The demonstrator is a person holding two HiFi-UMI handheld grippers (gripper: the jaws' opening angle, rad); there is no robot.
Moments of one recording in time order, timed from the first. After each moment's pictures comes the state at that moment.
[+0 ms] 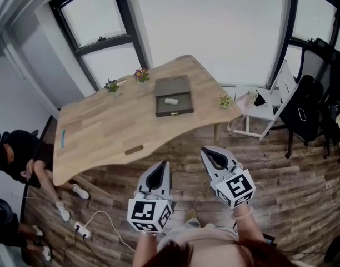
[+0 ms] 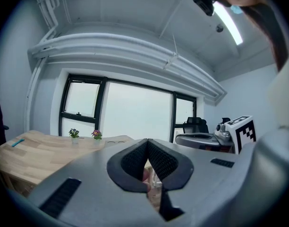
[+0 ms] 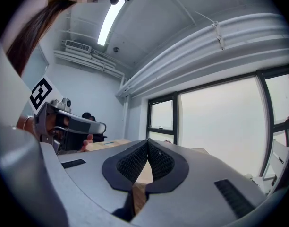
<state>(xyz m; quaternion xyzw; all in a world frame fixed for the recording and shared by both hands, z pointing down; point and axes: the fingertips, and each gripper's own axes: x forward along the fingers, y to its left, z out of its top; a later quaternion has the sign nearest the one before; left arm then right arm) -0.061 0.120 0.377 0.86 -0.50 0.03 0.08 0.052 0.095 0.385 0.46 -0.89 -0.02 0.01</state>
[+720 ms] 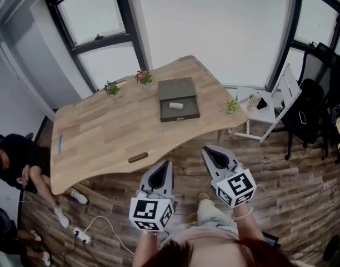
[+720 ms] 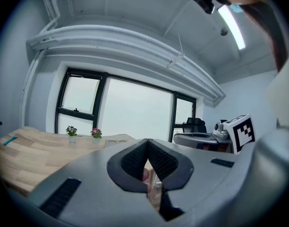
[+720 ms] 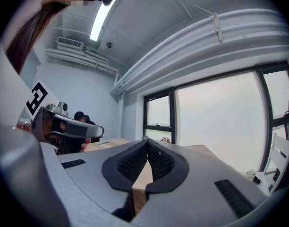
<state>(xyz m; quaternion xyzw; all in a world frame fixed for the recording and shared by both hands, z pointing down) -0.096 0.060 0.388 0.87 -0.48 0.03 0.10 0.017 0.034 0.393 0.48 -0.87 0.01 0.02</state>
